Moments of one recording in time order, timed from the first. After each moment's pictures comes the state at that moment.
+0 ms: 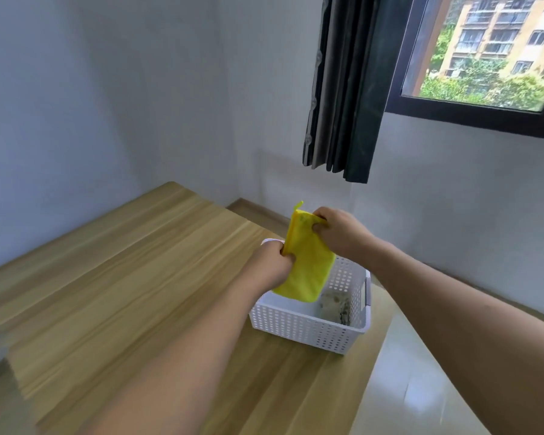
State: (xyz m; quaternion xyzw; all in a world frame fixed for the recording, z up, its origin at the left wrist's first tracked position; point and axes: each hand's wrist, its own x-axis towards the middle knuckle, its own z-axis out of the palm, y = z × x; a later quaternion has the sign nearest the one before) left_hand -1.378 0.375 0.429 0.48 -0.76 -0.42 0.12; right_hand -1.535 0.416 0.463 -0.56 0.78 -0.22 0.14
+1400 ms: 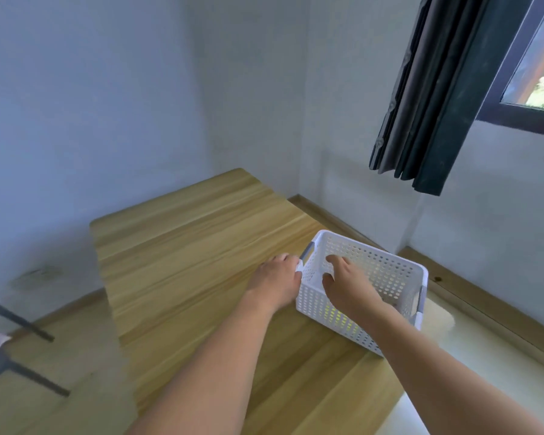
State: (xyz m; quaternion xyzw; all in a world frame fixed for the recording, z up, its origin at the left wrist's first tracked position) left_hand -1.289 0.410 0.386 0.51 -0.84 -0.14 0.08; right_hand -1.430 0.469 0.401 -0.61 0.75 -0.16 0.21
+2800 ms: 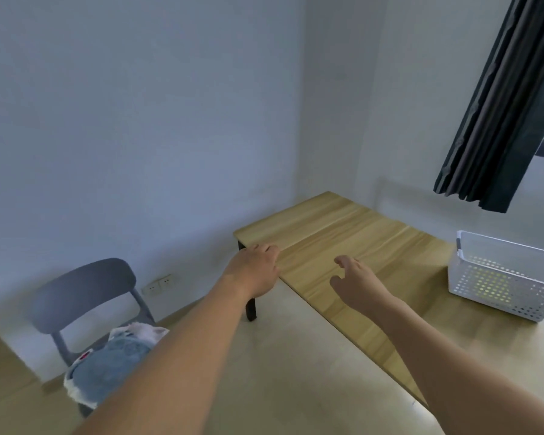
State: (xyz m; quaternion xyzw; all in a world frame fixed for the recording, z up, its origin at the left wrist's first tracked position) left_hand -0.601 0.464 0.483 0.48 -0.87 -0.02 0.07; right_hand -0.794 0.550 0.490 -0.59 0.76 -0.21 0.20
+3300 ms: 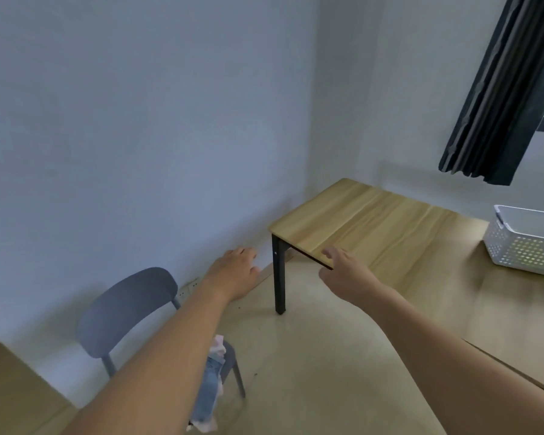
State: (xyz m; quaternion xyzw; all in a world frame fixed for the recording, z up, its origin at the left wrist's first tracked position) left_hand -0.312 0.363 0.468 0.48 -0.87 -0.09 0.07; right_hand -0.514 0.464 0.490 -0.56 0.77 -0.22 0.21
